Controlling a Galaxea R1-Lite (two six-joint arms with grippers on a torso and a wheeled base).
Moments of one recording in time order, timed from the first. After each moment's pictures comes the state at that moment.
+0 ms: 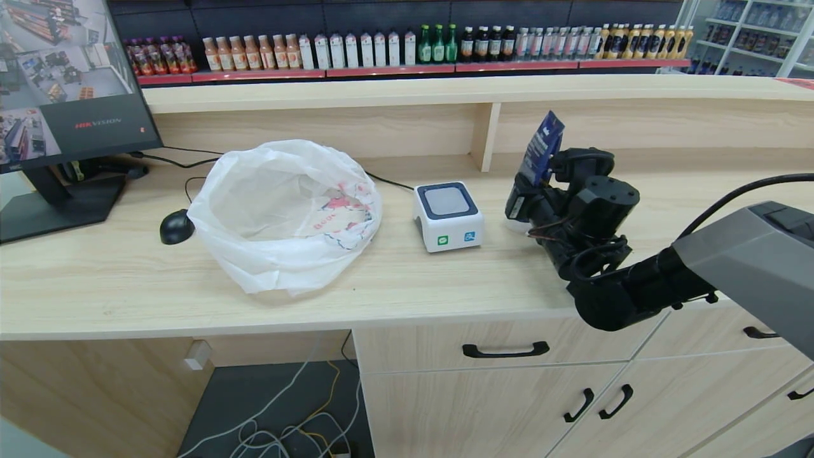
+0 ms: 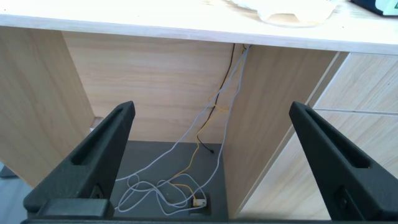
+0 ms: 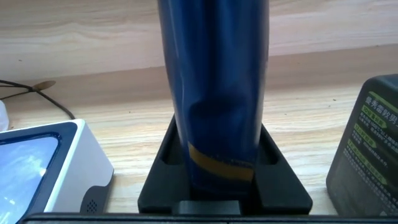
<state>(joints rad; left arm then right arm) 0.00 0.00 0.00 0.00 0.01 -0.02 0.36 2.22 -1.23 -1.26 -0.30 0.00</state>
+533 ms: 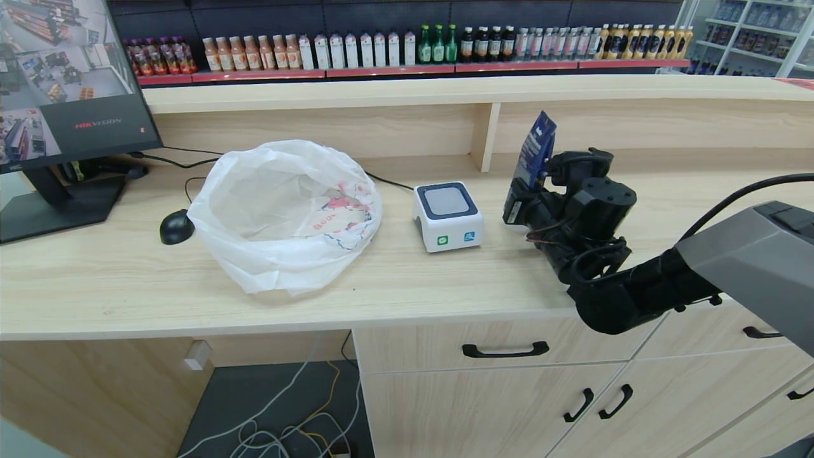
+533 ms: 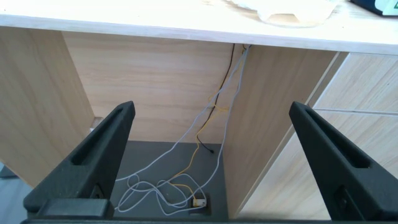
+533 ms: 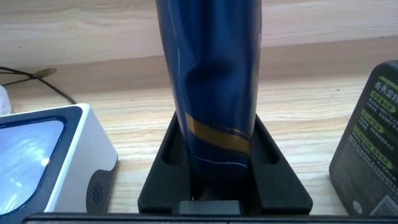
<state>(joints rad) 0.00 0.00 0.00 0.00 0.01 -0.02 0.37 2.21 -1.20 -1.22 -0.29 0.00</state>
